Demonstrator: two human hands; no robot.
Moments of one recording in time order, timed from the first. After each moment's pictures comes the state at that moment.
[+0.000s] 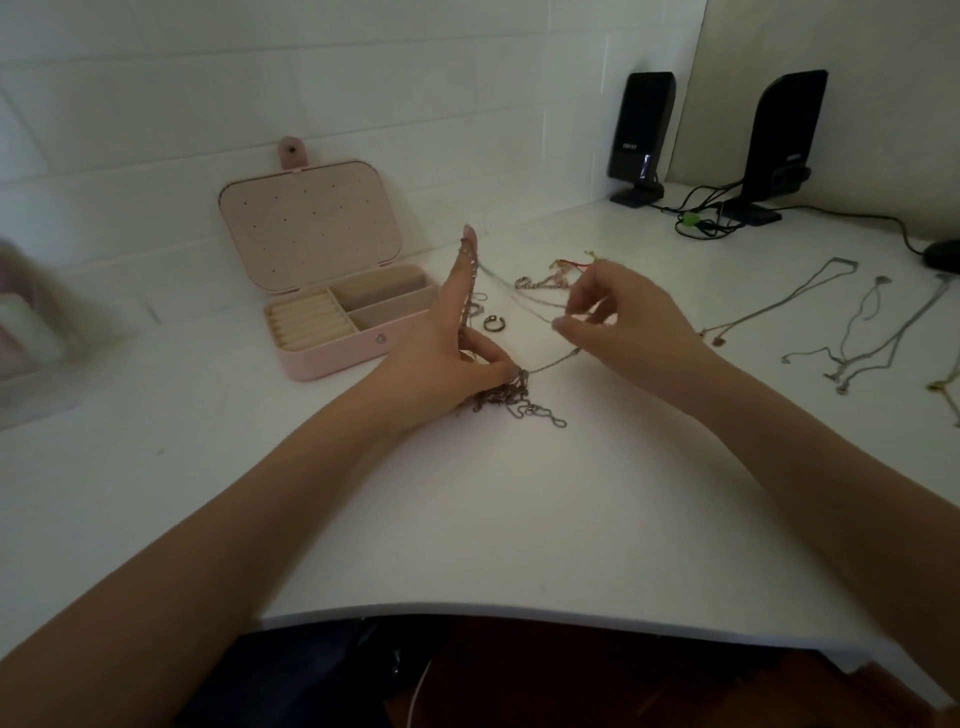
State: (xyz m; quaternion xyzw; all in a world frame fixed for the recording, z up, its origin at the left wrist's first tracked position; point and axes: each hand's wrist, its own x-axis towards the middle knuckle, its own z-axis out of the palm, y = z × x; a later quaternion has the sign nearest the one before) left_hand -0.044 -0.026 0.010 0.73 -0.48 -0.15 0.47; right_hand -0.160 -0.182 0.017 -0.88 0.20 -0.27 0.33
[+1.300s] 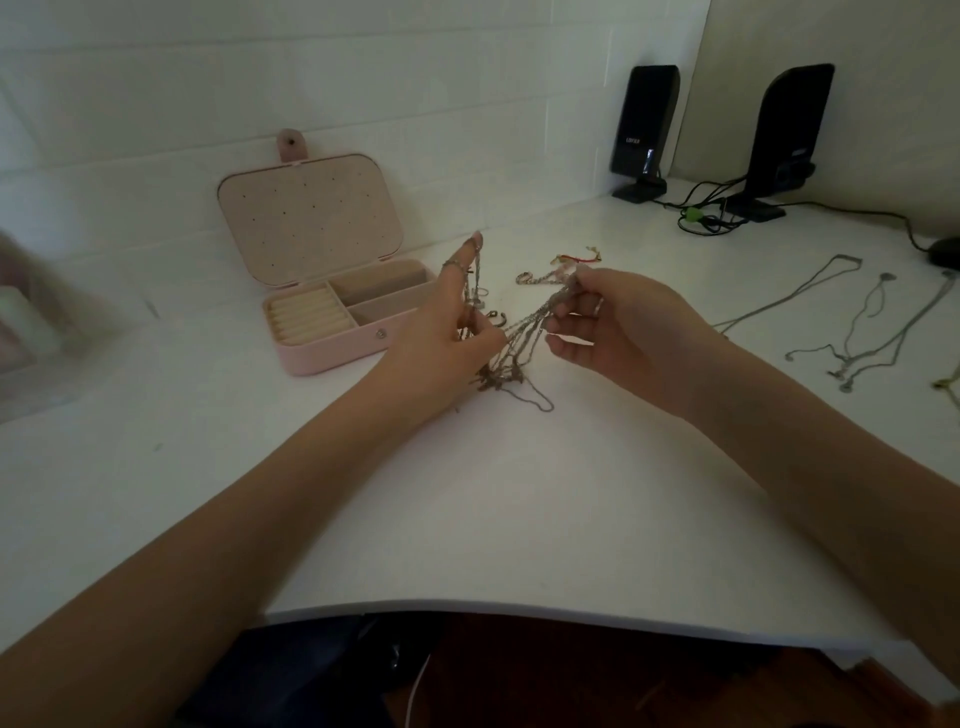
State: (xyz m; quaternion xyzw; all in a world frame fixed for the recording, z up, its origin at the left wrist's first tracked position) left_hand -0.049 -0.029 0.012 0.74 -0.44 -0.09 0.49; right_hand -0.156 -0.164 0.034 -0.53 0.19 -0.18 0.81
